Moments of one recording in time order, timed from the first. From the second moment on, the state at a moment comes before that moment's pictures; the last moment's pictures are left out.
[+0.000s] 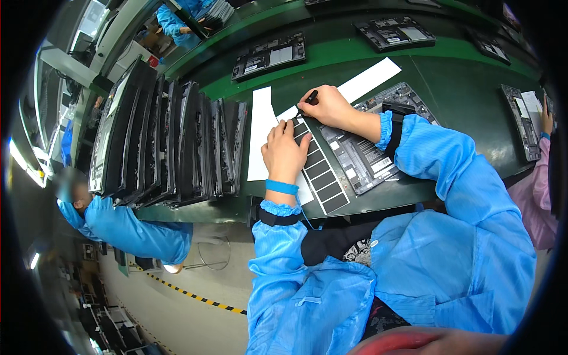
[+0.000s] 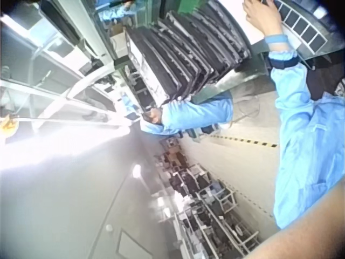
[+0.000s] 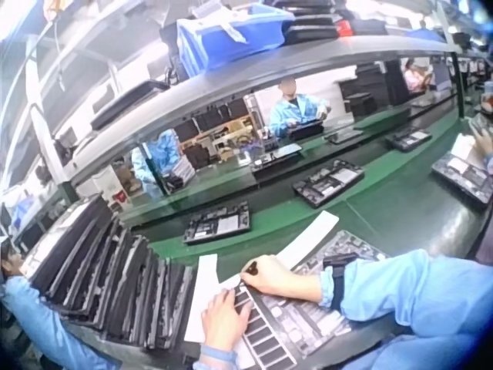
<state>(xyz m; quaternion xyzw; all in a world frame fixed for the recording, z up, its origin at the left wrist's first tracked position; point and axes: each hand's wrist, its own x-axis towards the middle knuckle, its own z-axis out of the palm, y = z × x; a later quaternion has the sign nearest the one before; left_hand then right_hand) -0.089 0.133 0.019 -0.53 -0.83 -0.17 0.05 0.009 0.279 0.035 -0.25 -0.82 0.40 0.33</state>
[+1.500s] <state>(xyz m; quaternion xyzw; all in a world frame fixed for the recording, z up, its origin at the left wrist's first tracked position) 0.059 0.220 0.047 -0.80 -0.54 -0.21 -0.12 0.229 0.379 0.033 -0.33 -0.61 0.66 0.29</state>
